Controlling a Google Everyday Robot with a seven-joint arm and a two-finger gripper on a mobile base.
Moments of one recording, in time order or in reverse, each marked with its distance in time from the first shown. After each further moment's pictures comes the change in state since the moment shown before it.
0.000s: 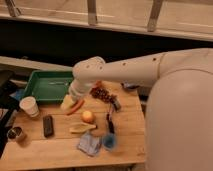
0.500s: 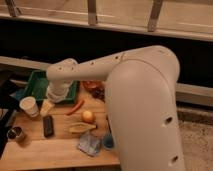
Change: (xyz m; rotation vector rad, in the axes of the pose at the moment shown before) arm -0.052 0.066 0.064 -0.093 0.043 -0.171
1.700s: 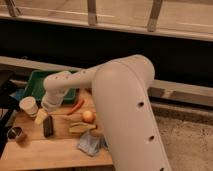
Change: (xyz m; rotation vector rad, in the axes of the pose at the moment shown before) arm 0.003 0.018 0.079 -0.123 0.011 0.010
